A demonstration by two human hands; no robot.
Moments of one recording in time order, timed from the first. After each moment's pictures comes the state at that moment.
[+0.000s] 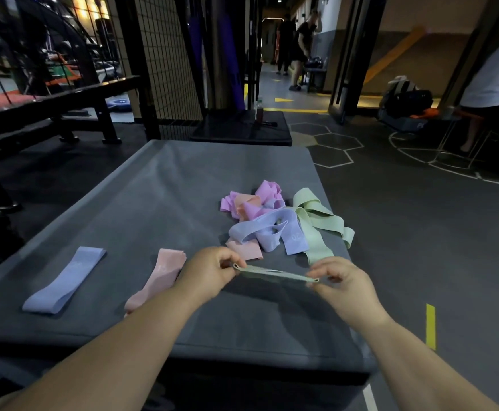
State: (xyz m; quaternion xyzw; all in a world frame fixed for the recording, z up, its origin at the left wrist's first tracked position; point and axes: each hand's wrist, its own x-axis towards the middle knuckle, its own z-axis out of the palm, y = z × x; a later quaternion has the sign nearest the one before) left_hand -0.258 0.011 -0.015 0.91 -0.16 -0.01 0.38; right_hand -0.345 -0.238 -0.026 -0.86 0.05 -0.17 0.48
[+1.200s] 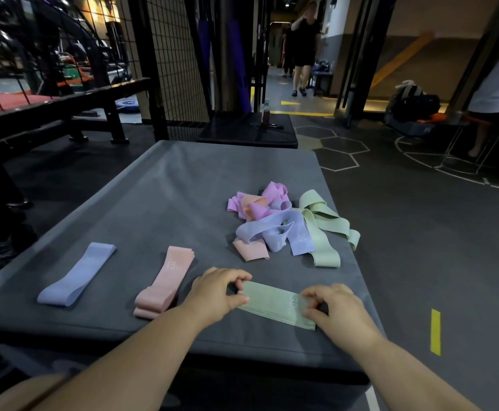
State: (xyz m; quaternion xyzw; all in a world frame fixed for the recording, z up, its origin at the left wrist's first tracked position) left_hand -0.271 0.025 -0.053 0.93 -0.22 -0.01 0.30; right_hand -0.357 -0.226 -0.048 -0.96 0.02 -0.05 0.26
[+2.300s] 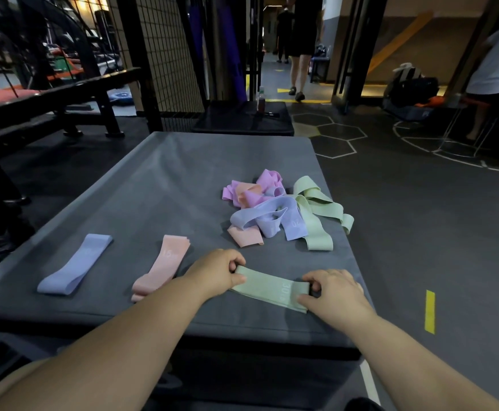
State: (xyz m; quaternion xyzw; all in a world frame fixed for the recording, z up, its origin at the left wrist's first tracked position) left_hand -0.264 0.010 -0.032 0.95 -0.16 -0.11 0.25; right_hand -0.364 -0.222 -0.036 -0.98 0.10 0.00 0.20
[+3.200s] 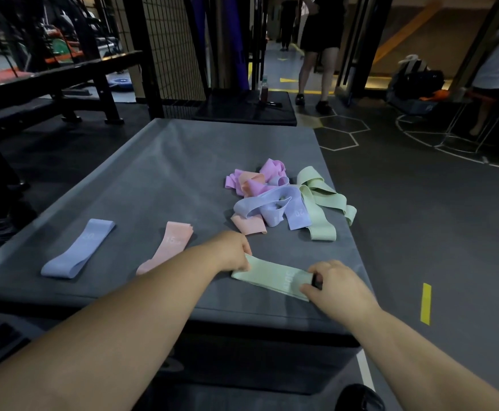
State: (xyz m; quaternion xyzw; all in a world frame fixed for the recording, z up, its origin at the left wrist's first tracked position) left_hand -0.259 -0.010 -0.005 0.95 -0.14 -0.20 0.17; right_hand -0.371 -0.215 -0.035 -0.98 0.07 0.00 0.16
